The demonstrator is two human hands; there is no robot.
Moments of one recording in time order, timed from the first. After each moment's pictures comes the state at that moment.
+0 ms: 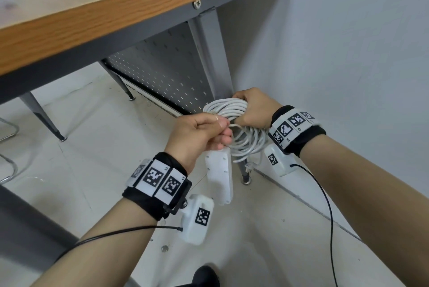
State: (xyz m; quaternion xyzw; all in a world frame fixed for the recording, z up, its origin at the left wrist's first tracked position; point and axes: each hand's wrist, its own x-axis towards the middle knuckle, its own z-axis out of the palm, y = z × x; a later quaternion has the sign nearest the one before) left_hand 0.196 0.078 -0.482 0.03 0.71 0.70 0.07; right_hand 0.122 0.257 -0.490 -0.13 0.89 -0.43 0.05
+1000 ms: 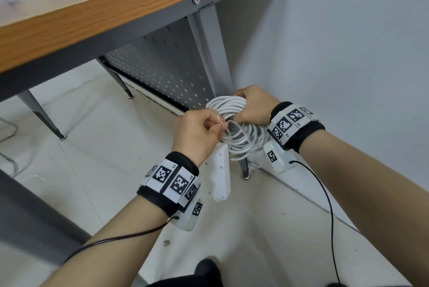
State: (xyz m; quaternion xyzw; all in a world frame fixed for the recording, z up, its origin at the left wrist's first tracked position) left_hand 0.199 0.084 -0.490 0.08 0.87 0.47 -0.12; right_hand 0.128 0.255 -0.489 -0.10 0.90 -0.41 0.07
